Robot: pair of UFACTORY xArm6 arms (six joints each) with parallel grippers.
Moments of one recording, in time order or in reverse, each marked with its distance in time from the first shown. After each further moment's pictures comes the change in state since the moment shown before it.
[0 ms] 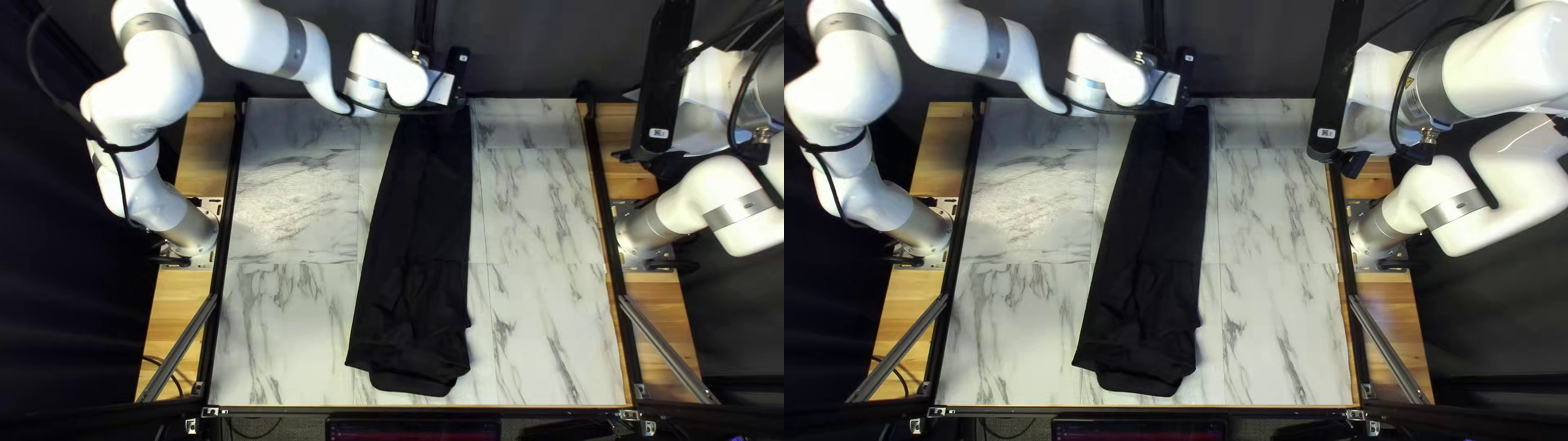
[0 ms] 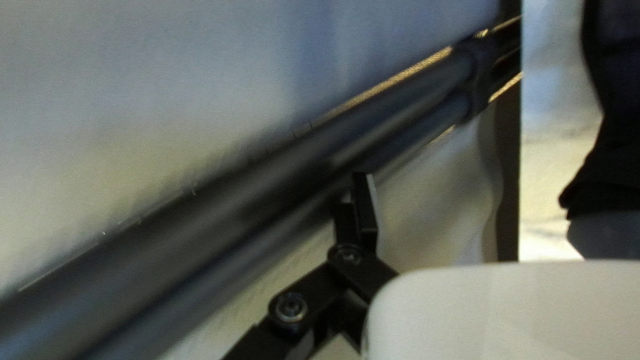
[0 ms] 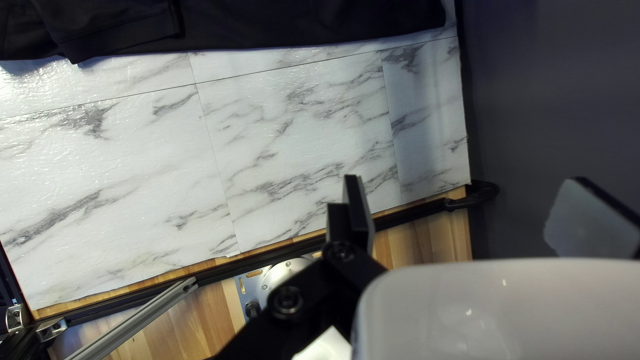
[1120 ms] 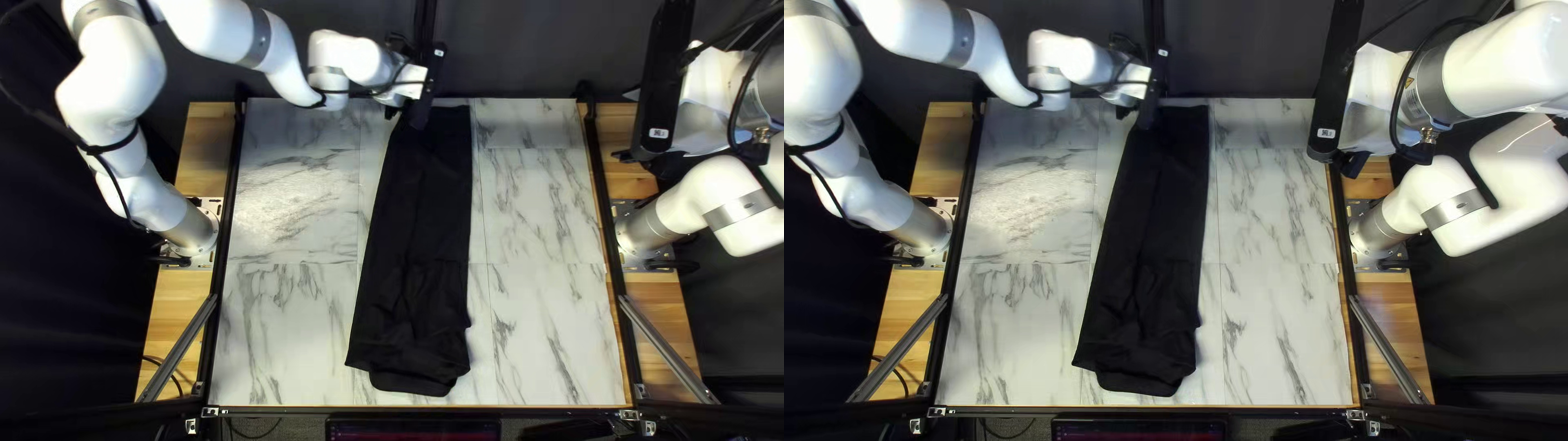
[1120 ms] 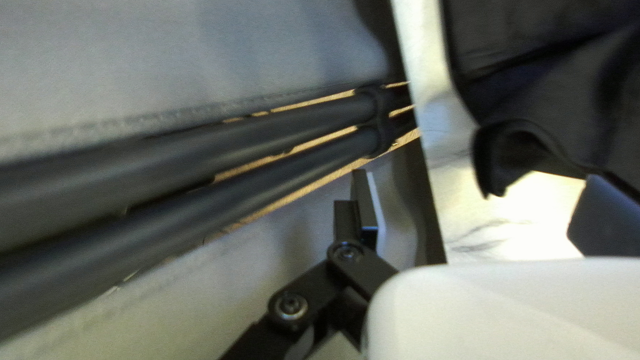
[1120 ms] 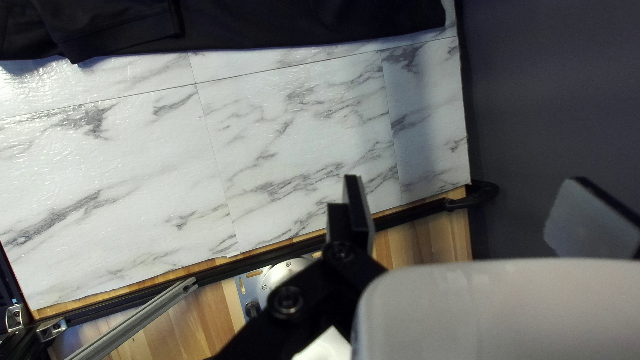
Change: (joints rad) left arm 0.117 -0.329 0.455 -0.097 -0.523 0.167; right arm 0.000 0.000 0.000 0.000 0.000 0.000
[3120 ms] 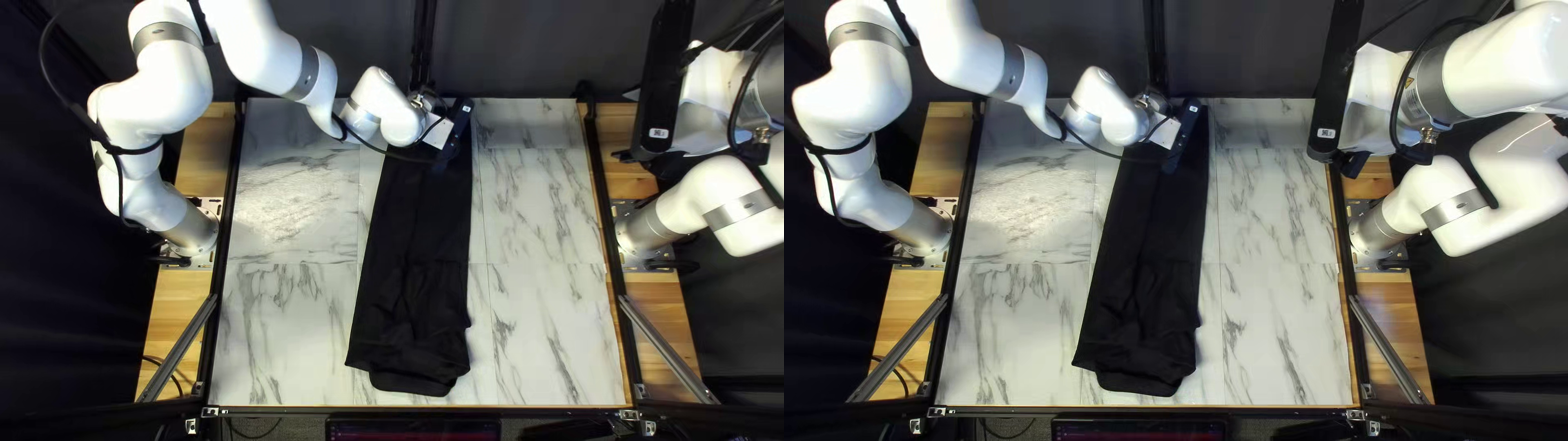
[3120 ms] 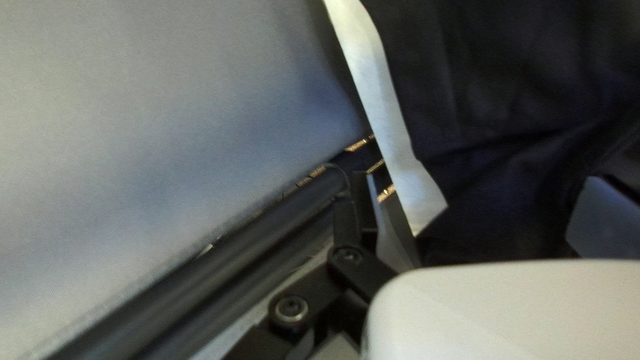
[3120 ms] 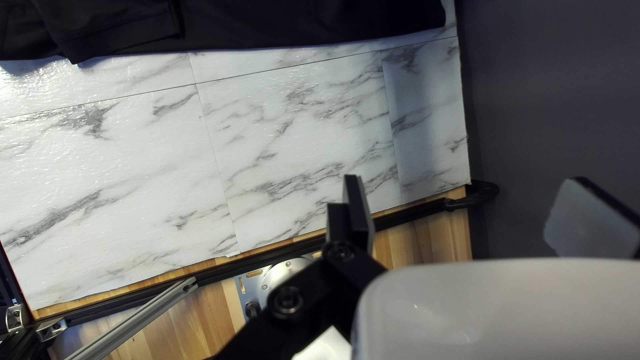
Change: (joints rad) left arm -0.179 0.290 -0.335 0.303 0.352 -0.250; right arm 0.000 0.000 0.000 0.000 0.000 0.000
